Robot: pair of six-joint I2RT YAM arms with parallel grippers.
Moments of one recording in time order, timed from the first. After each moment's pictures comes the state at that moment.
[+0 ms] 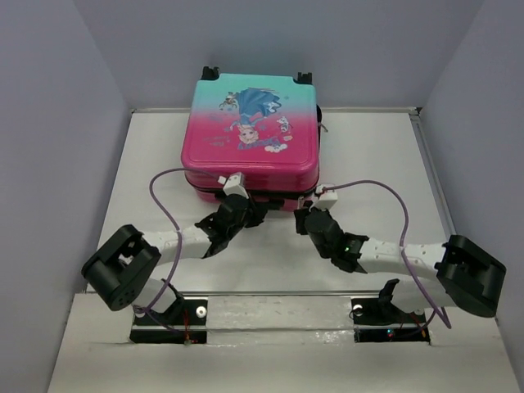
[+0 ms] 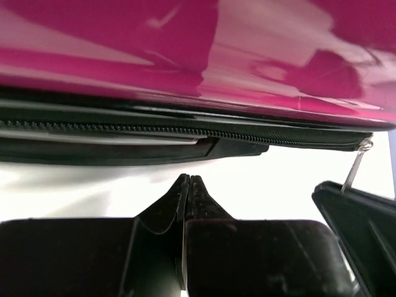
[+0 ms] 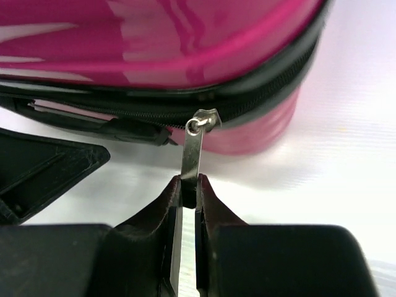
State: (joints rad) left arm -0.75 1.38 0.48 0.44 -0.19 -0.82; right arm 1.01 1.31 0.53 0.37 0.64 0.60
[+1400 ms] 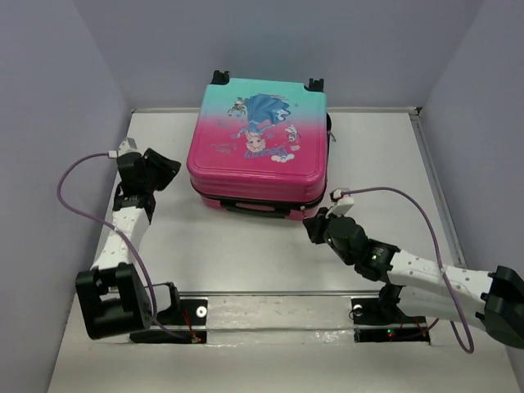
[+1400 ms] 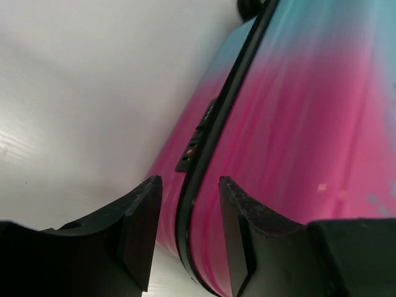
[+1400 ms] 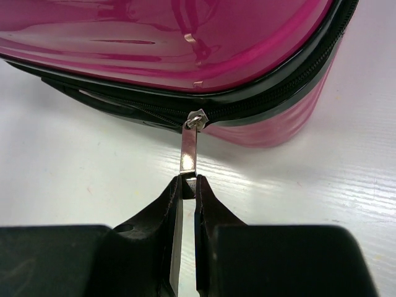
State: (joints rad) left arm 0.15 1.14 0.78 -0.04 0.17 -0.73; right arm 0.98 0.94 0.42 0.12 0.46 0.63
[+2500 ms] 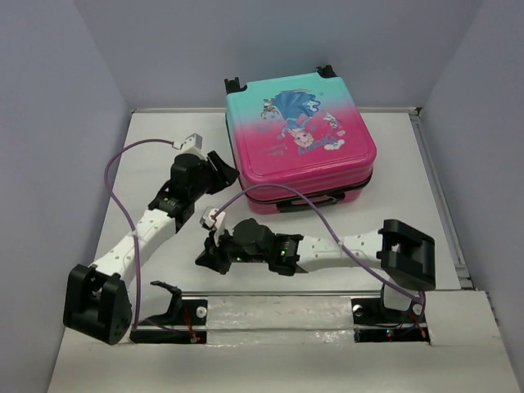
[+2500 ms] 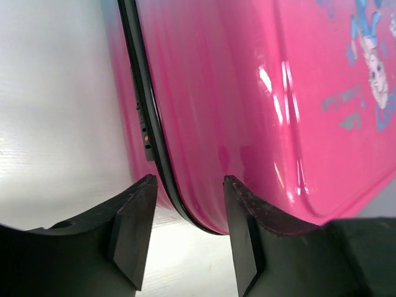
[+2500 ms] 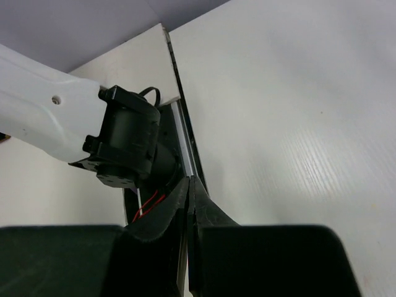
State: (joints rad) left arm -0.36 1.20 0.77 -0.01 0.09 -0.74; right arm 1.32 1.73 1.11 0.37 -0.10 0.33
